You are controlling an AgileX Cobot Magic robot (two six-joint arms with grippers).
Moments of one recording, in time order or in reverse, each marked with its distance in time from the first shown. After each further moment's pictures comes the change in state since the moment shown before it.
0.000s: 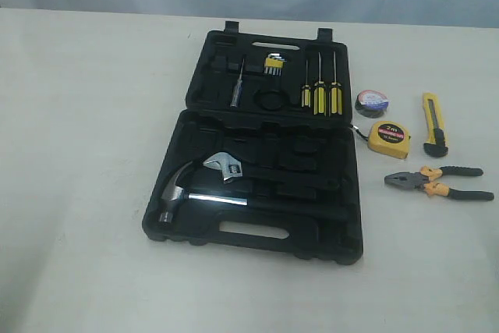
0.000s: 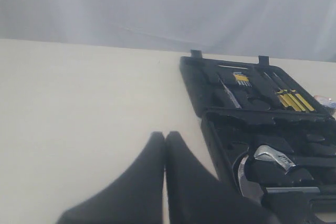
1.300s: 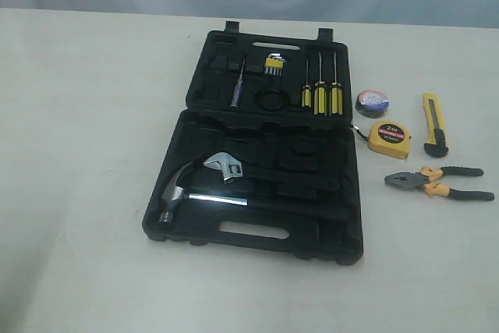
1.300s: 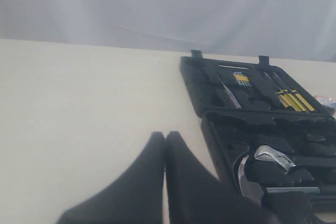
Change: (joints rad) left arm 0.000 0.000 0.000 0.000 0.000 0.000; right arm 0.000 0.114 -0.252 0.024 -0.501 0.445
